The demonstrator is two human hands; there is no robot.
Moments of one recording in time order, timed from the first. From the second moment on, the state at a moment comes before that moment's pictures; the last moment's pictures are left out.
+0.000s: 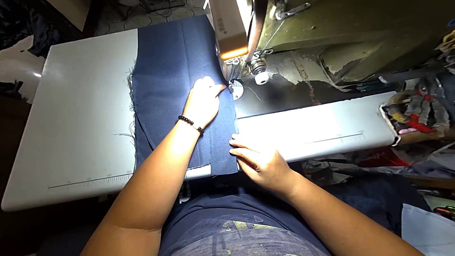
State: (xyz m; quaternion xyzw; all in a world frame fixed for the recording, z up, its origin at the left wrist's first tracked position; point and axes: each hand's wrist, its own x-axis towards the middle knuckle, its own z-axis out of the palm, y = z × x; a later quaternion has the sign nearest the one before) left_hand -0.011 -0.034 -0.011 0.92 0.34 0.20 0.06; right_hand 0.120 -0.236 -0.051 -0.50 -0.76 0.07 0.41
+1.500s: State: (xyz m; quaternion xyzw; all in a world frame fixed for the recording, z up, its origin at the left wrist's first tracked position) left_hand -0.004 -0.089 -0.008 0.90 0.42 0.03 0.09; right_hand 0.131 -0.257 -0.044 -0.52 -0.76 0.09 0.39
